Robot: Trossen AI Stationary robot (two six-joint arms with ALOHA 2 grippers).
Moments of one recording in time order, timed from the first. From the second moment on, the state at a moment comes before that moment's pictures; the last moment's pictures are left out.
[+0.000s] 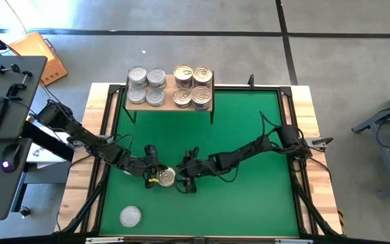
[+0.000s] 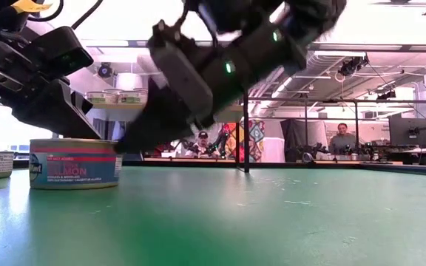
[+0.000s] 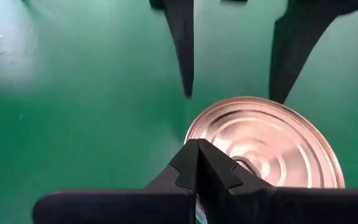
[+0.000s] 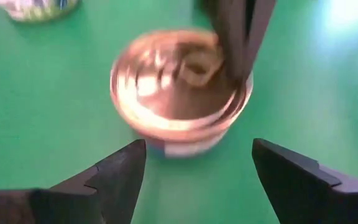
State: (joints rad) left arm -0.49 1.33 0.33 0.31 -0.44 -0.41; right arm 0.25 2.15 1.33 0.19 0.16 0.09
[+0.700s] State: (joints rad) left arm -0.76 1.29 0.61 -0.46 -0.33 -0.91; right arm 0.23 2.24 1.31 0.47 0.05 0.00
